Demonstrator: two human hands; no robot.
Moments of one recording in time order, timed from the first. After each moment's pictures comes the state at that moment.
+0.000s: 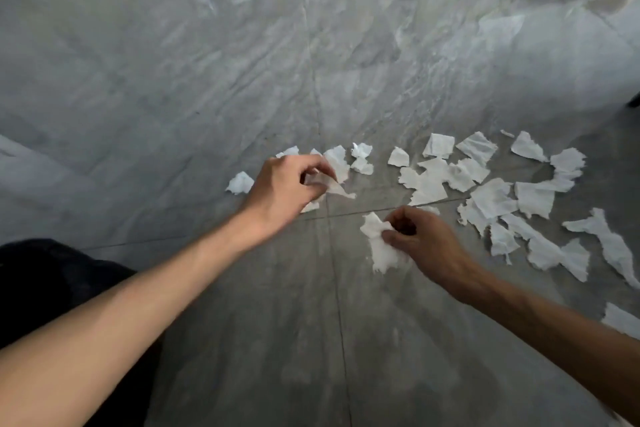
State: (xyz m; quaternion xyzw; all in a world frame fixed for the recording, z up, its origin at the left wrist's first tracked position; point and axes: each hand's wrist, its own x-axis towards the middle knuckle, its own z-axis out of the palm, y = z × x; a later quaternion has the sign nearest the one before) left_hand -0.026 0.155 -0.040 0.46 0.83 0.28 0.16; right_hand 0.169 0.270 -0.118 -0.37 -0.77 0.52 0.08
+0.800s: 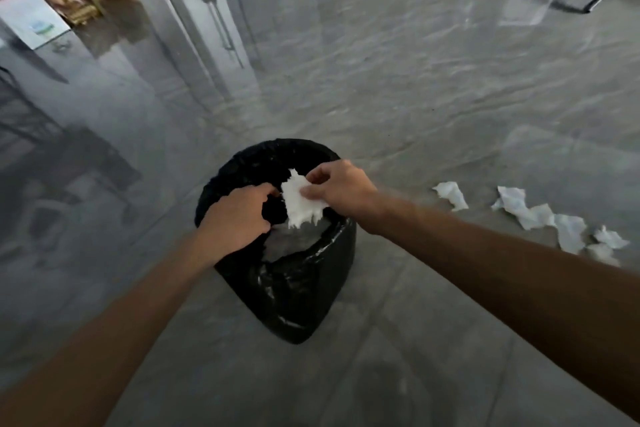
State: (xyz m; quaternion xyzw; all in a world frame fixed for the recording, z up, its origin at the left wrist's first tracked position) left_hand -0.099 -0.224 -0.013 0.07 0.98 0.09 0.13; right_hand -0.099 -0.037 -0.012 -0.02 -0.83 0.54 -0.12
